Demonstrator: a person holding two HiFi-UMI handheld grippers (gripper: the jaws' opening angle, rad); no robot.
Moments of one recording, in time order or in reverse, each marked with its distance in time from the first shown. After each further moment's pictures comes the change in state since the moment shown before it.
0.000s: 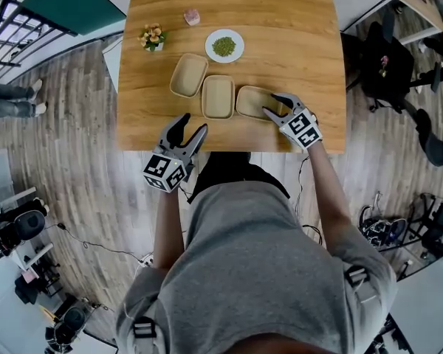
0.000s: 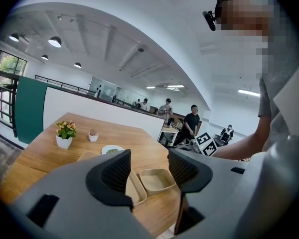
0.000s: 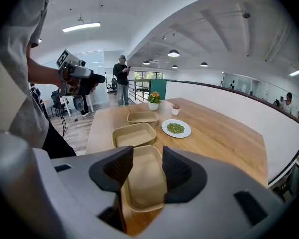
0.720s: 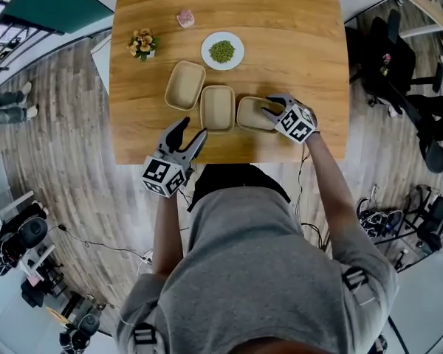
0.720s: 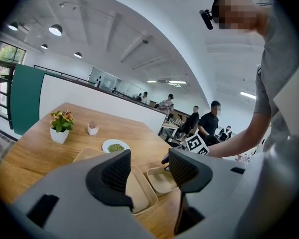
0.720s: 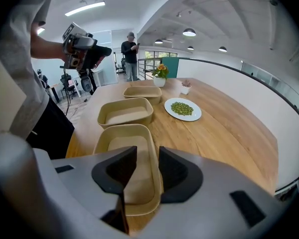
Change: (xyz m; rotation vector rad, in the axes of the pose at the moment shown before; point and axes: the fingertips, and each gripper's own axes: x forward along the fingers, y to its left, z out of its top) left arm 0.052 0.051 -0.007 -0.058 0.078 -0.026; right arm 0.074 -0.035 -0.043 -0.085 0.235 0.123
